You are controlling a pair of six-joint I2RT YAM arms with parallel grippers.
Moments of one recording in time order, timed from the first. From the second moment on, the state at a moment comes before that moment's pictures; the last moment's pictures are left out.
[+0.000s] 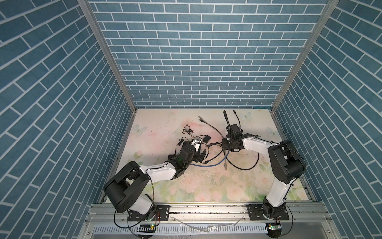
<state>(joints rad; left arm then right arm) -0.78 1.49 0.59 0.46 -0.27 0.00 0.49 1.82 1.09 -0.30 -0.06 0.42</state>
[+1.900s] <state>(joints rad) -0.95 1.94 0.94 0.56 -0.09 0.12 0.49 1.42 0.83 0.05 0.13 0.68</state>
